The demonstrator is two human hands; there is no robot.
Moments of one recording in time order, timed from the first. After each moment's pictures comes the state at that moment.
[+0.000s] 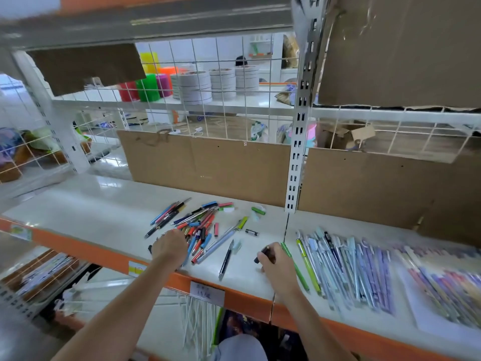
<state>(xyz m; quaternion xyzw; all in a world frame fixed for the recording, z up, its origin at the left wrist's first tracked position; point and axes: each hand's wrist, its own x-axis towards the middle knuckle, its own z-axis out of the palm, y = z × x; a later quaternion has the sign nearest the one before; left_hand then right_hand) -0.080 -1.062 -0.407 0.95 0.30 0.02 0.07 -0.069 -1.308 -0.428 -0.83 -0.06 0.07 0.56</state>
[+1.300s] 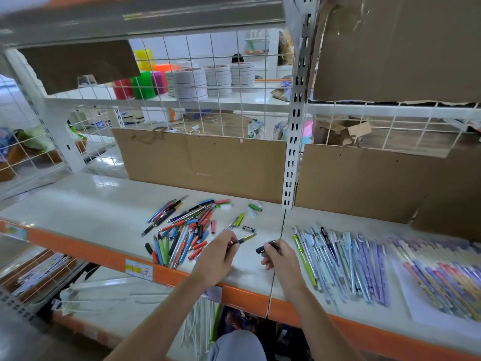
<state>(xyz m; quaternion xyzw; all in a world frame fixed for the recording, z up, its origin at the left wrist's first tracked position) -0.096 -1.144 -0.420 0.94 -0.05 0.12 0.32 -0.070 -1.320 -0.423 -0.69 -0.01 0.10 0.71</state>
